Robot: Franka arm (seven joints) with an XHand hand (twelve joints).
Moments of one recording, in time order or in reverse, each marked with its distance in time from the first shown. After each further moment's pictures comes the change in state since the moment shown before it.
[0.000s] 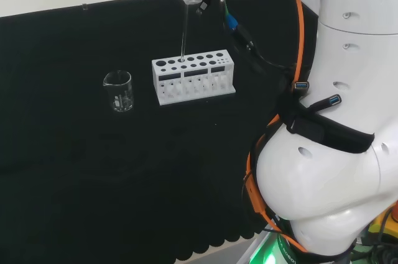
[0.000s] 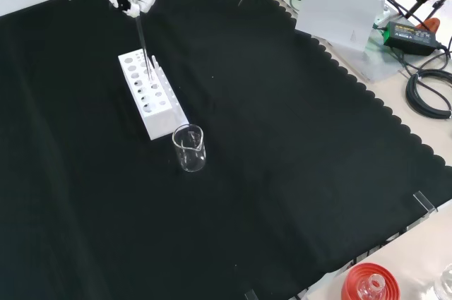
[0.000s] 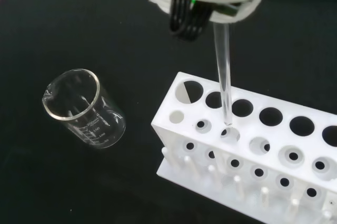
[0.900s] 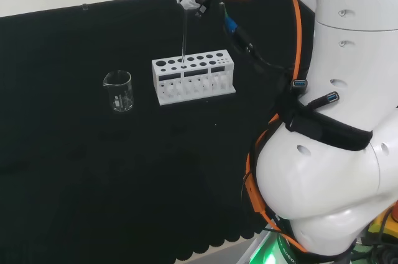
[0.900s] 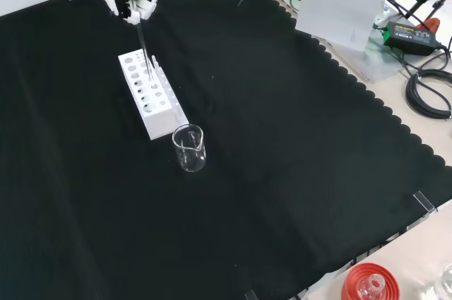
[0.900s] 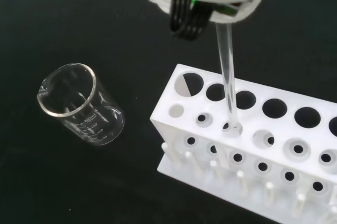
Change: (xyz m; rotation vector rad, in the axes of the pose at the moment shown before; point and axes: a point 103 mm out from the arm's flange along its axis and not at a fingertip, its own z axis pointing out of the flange) arm -0.002 0.008 0.010 0.015 0.017 0.012
